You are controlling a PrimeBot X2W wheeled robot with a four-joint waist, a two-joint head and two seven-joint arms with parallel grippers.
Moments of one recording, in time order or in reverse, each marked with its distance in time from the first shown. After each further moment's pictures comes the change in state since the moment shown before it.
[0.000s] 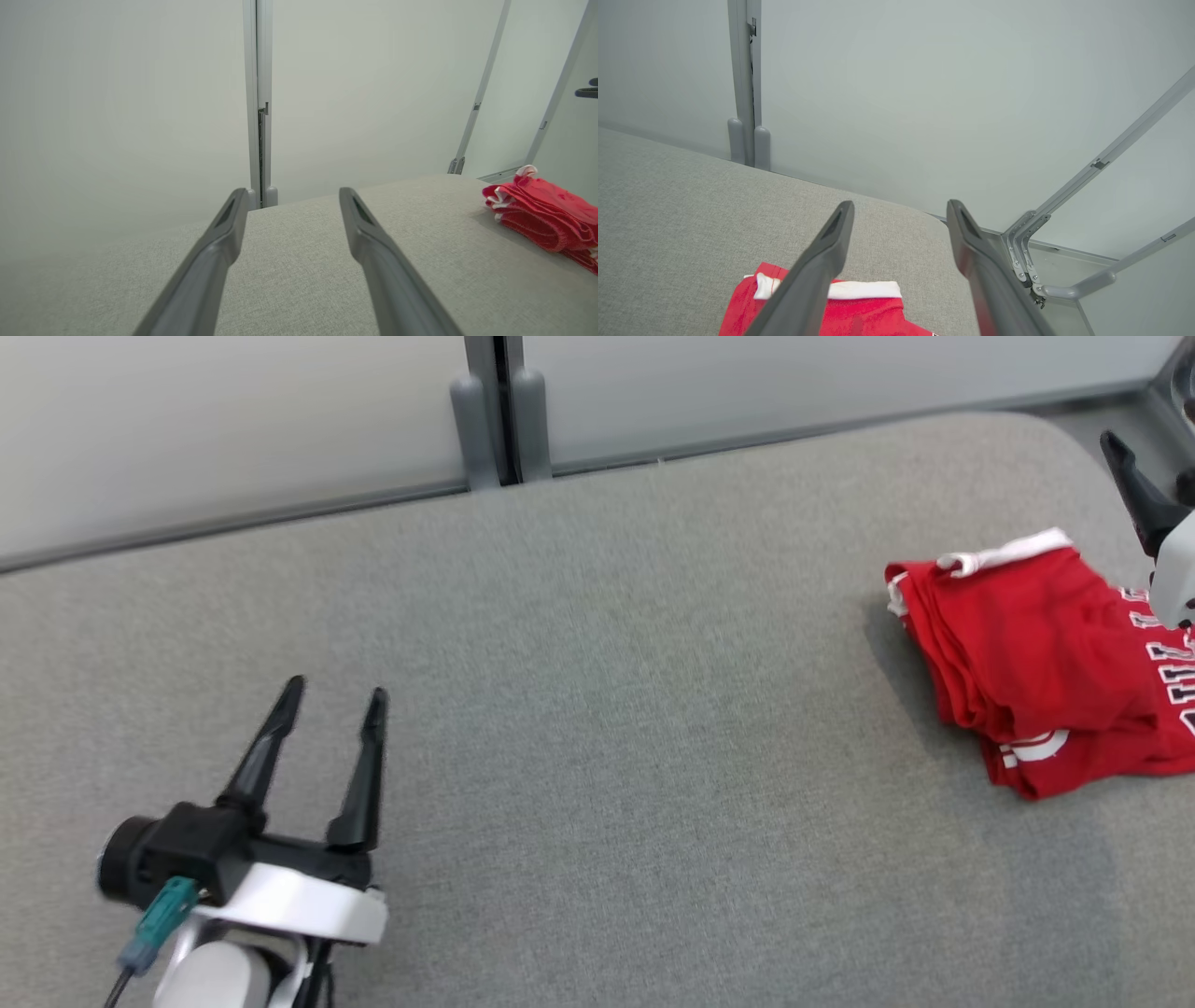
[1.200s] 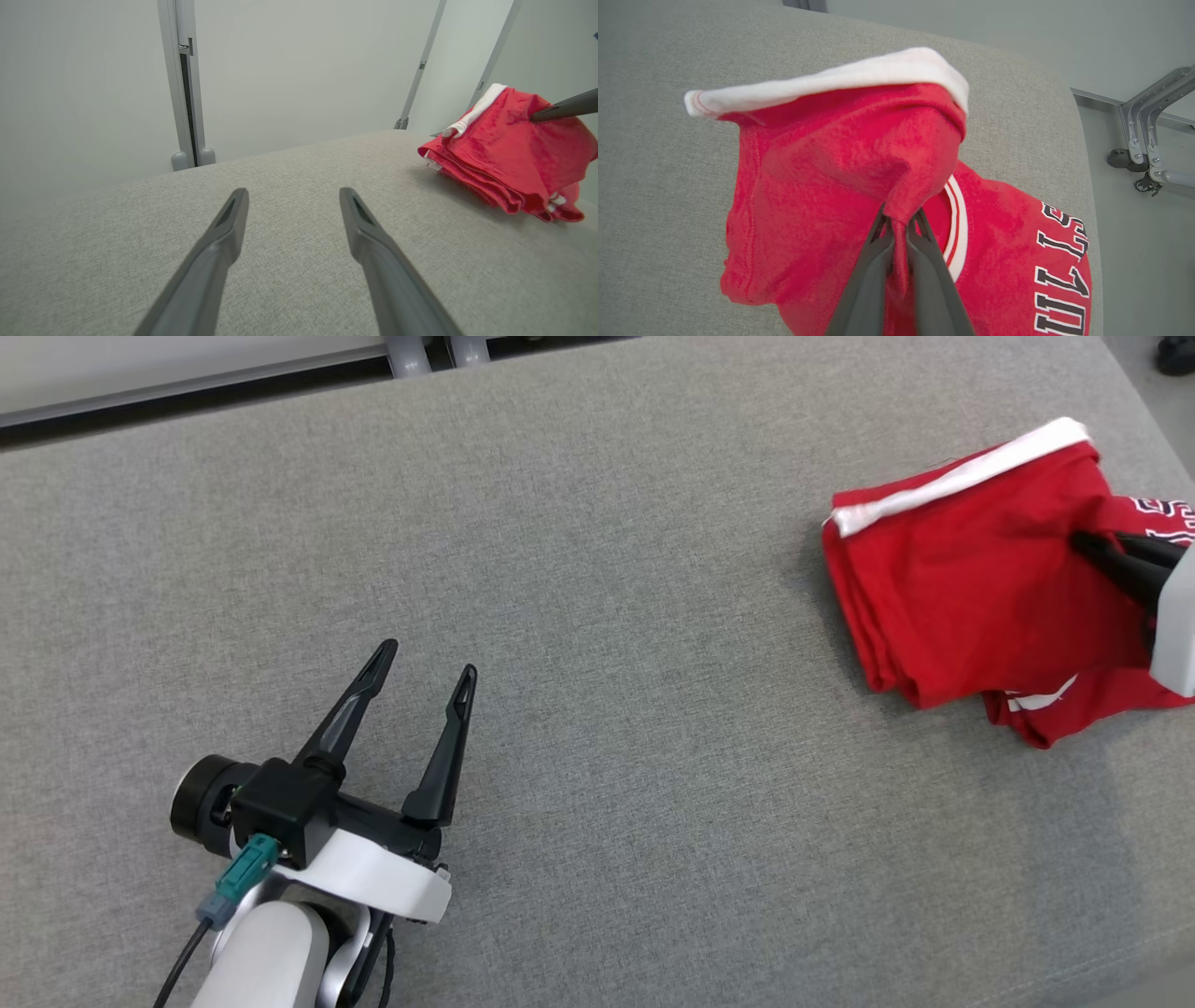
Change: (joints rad) left arm -0.080 -0.037 -0.077 0.001 0.065 -0.070 0.042; right arm 0.100 -0.236 0.104 -0.508 0.368 0.000 0.428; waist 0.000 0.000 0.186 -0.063
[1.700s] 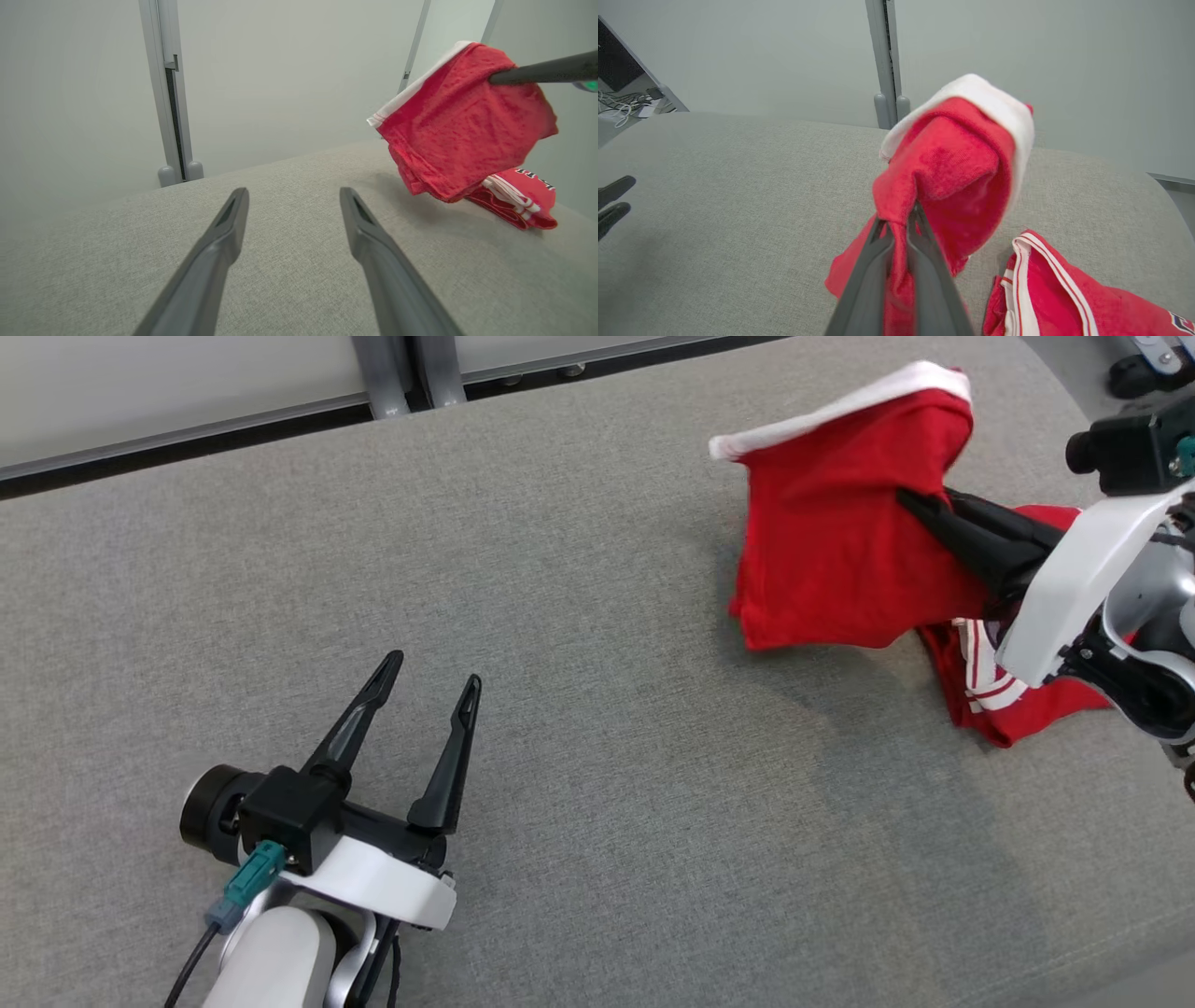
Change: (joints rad) left arm 0.013 -0.018 0.004 0.028 0.004 -0.011 -0.017; right arm 0.090 0.191 -0.176 -0.154 -0.022 0.000 -0.079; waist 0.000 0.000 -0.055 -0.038
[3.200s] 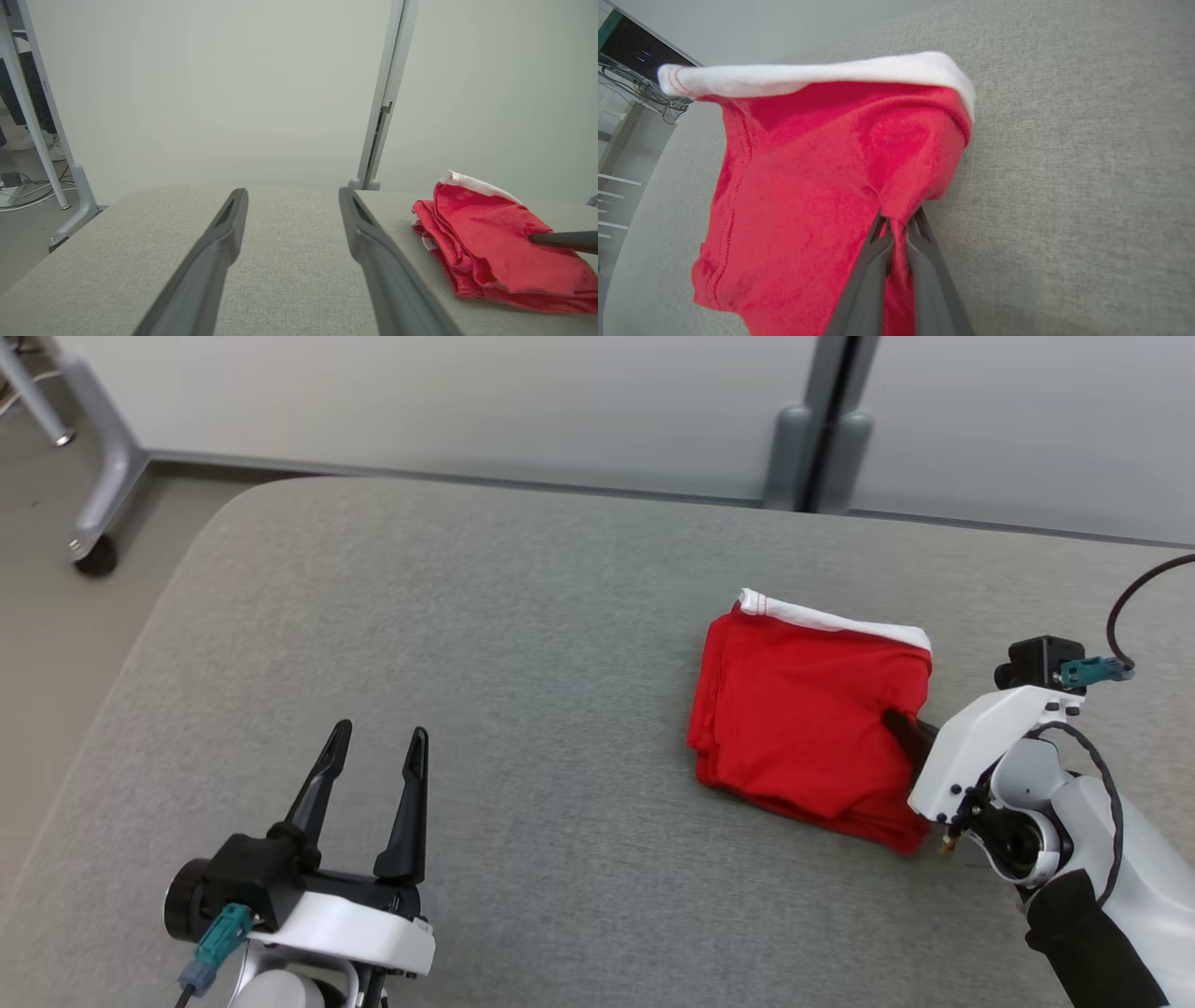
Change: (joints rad) left arm 0.104 -0.066 0.109 0.053 -0.033 0.035 -0.047; right arm 0.307 0.405 -0.461 0.445 -0.208 0.000 0.135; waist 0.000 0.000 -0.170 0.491
